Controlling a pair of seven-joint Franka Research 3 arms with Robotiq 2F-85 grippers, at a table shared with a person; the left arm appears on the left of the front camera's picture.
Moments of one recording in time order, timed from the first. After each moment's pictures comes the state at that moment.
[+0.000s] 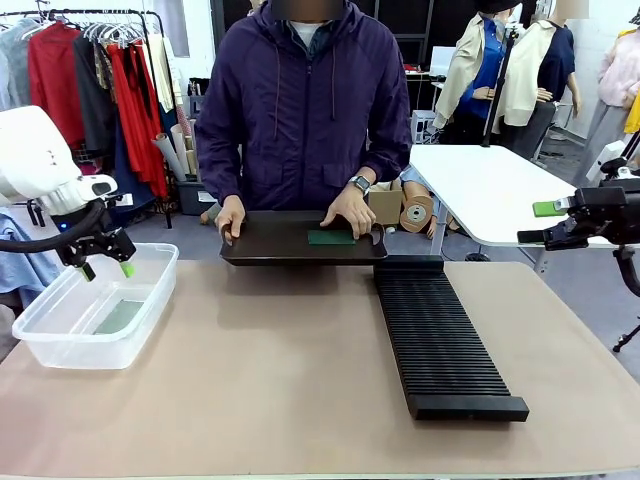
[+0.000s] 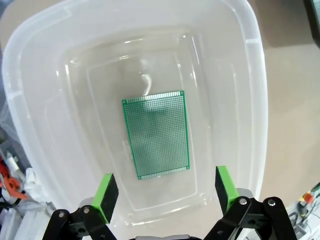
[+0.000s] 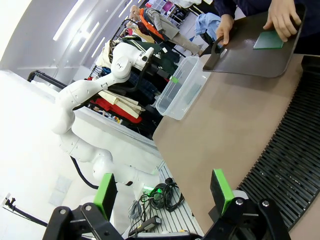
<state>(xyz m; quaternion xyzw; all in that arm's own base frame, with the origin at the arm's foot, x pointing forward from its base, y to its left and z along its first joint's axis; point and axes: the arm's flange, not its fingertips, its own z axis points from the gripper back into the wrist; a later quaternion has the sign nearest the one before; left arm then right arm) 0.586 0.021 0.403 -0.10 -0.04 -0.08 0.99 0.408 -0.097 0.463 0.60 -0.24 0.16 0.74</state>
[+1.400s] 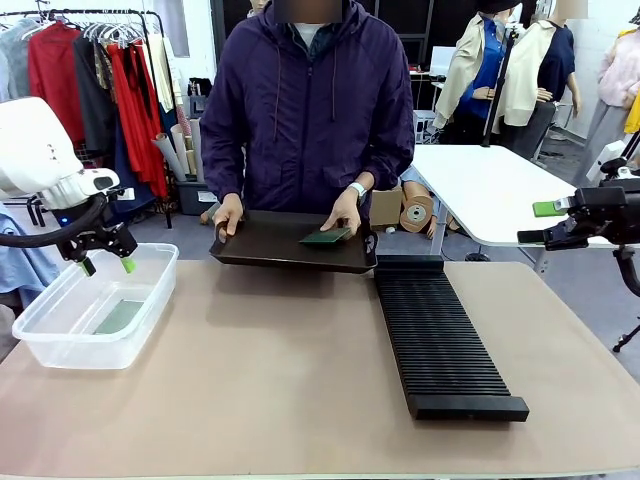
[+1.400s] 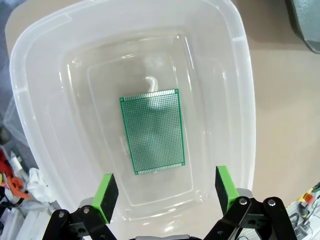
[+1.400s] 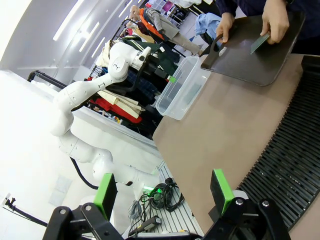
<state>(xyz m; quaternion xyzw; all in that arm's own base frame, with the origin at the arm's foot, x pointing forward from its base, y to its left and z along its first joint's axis) 0.581 0.012 0.416 -0.10 -0.04 -0.08 0.99 0.408 -0.097 0.463 0.60 -0.24 0.16 0.74</state>
